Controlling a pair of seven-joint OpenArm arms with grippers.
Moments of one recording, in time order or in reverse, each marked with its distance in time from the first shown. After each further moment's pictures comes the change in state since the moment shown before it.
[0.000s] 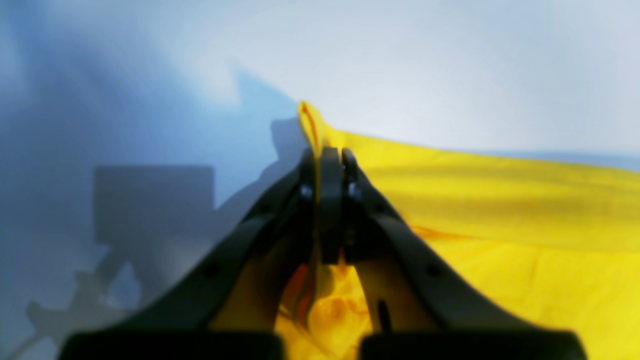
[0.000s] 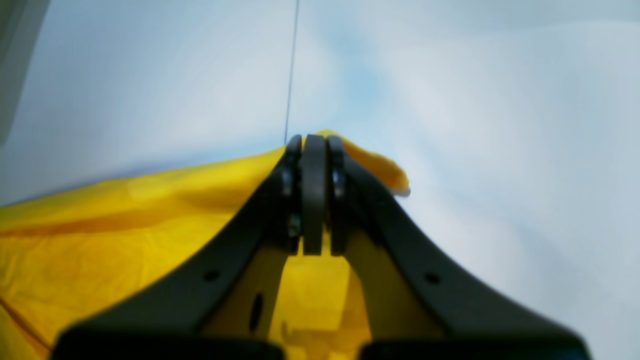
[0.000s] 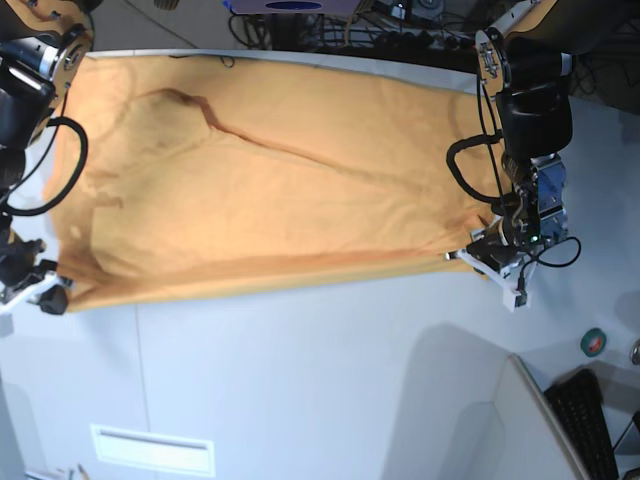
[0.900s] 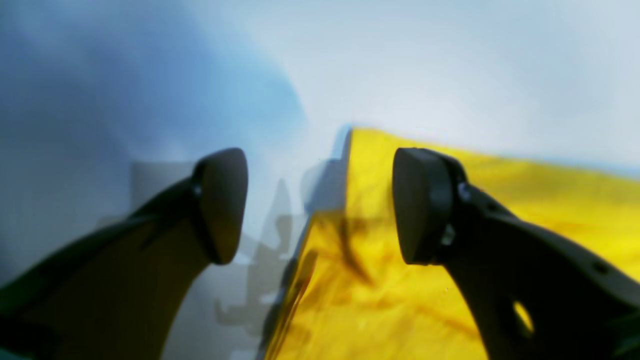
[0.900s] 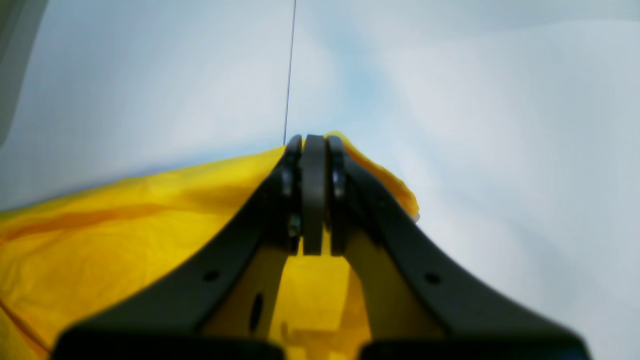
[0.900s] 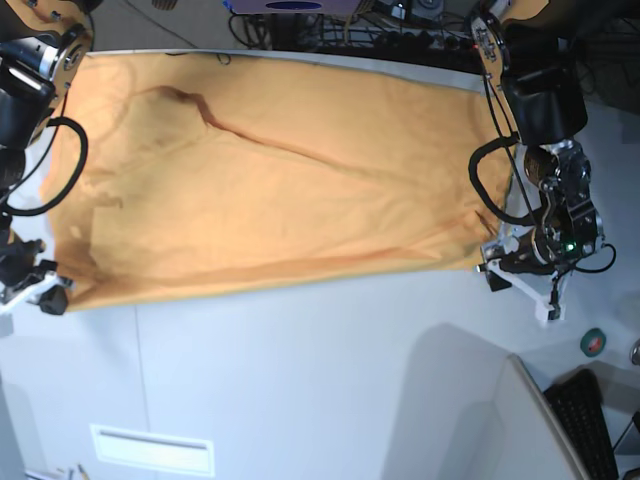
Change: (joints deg) left arm 2.8 0.3 -5.8 19.3 0.4 0.0 17.1; right arm 0.0 0.0 0.0 0.0 0.0 0.0 0.0
